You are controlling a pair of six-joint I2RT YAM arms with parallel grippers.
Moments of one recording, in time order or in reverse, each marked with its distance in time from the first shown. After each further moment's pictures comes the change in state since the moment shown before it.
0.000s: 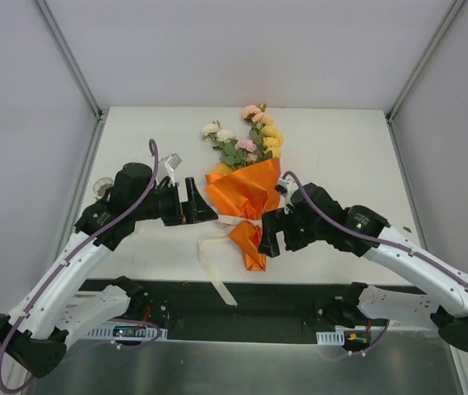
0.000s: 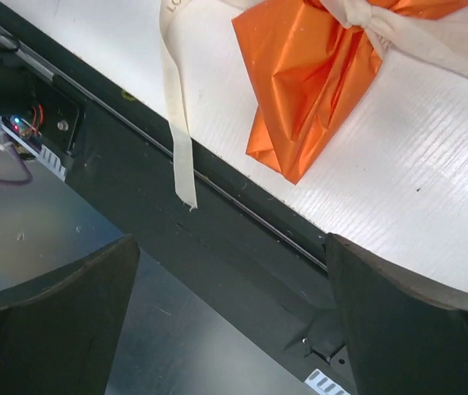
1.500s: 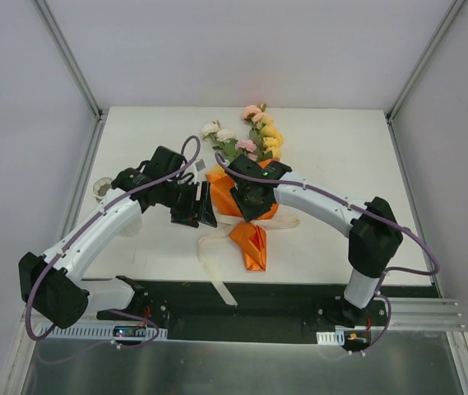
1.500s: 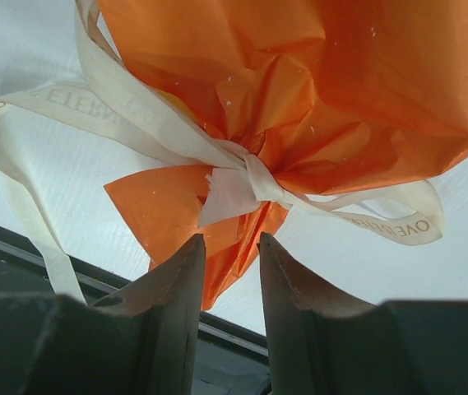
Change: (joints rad) left arm 0.000 0.337 0.152 -0.263 0.005 0.182; right arm -0.050 0.753 0.449 -0.051 0.200 -0.219
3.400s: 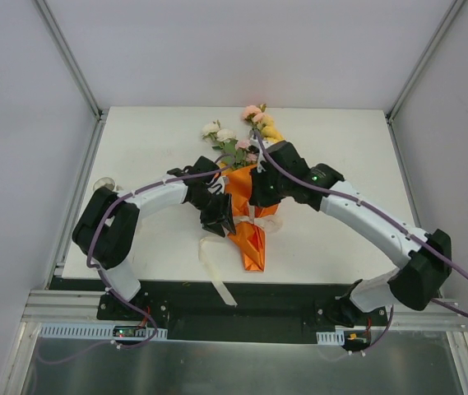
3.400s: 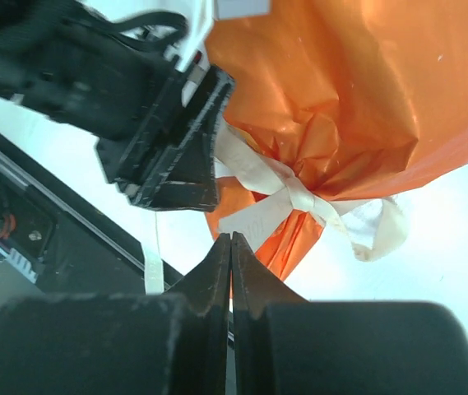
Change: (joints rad) left arm -0.058 0.479 -0.050 0.328 0.106 -0.132; right arm -0.102 -0.310 -0.171 0.234 -0.201 0.042
